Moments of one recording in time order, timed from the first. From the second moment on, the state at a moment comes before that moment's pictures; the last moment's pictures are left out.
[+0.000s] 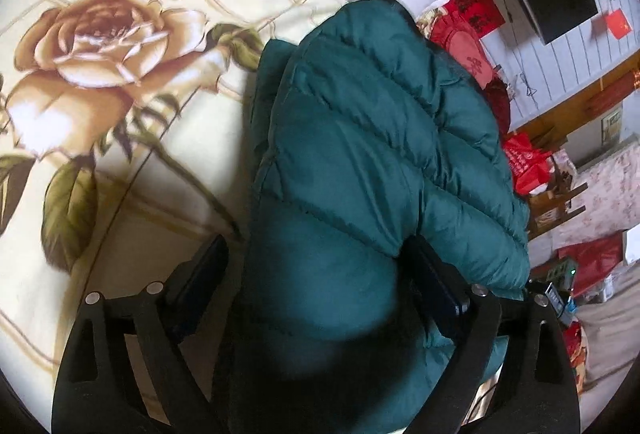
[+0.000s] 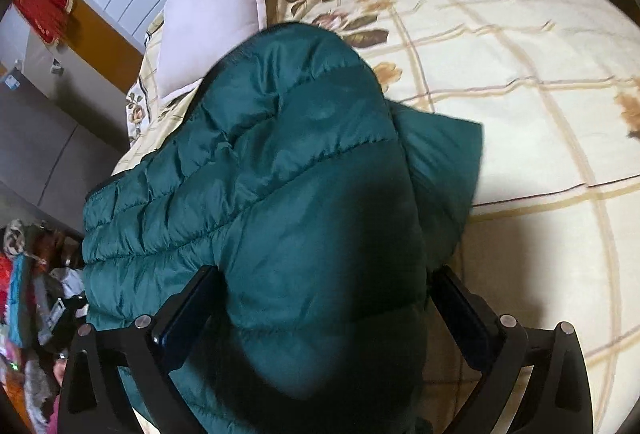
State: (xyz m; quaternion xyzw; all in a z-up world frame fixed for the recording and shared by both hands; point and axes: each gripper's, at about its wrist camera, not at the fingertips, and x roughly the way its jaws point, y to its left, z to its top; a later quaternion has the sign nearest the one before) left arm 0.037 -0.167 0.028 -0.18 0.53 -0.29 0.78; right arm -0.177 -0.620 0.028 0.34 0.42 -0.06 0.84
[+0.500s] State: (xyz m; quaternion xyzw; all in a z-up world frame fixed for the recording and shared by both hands) left arm 0.024 -0.205 0.037 -0.11 0.51 -0.34 0.78; right arm -0.174 -0.581 0.041 0.30 0.40 -0.04 0.86
